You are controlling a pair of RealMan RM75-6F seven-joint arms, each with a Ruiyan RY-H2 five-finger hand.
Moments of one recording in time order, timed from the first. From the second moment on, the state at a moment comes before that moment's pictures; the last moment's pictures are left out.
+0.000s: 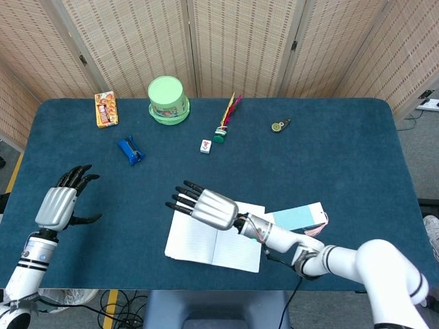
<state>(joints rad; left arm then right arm) -0.42 -1.18 -0.14 -1.58 1.36 1.21 -0.03 1.02 -1.67 0.03 -1.15 -1.74 1.13 -0.15</state>
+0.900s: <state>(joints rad) -0.41 -1.19 -0.13 -1.61 1.41 1.25 -0.04 0.62 -1.33 -0.07 -1.53 -1.36 1.06 -0.24</state>
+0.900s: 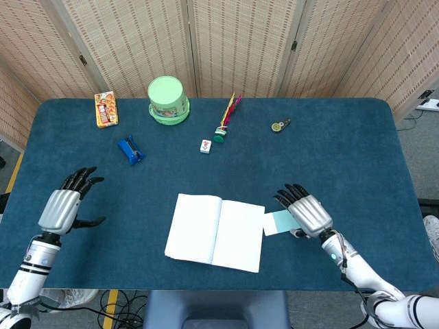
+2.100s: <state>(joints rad) -0.39 -1.18 -0.13 -1.61 1.38 1.27 -0.03 0.63 -1.42 -0.02 -1.34 -1.33 0.84 -0.21</state>
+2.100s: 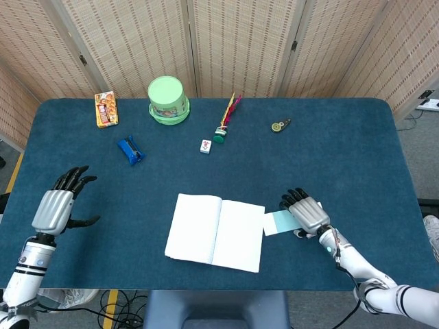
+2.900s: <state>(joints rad) -0.38 -1.18 -0.13 -1.59 1.38 1.26 -0.05 0.64 -1.42 -0.01 -1.35 -1.30 0.80 -0.27</state>
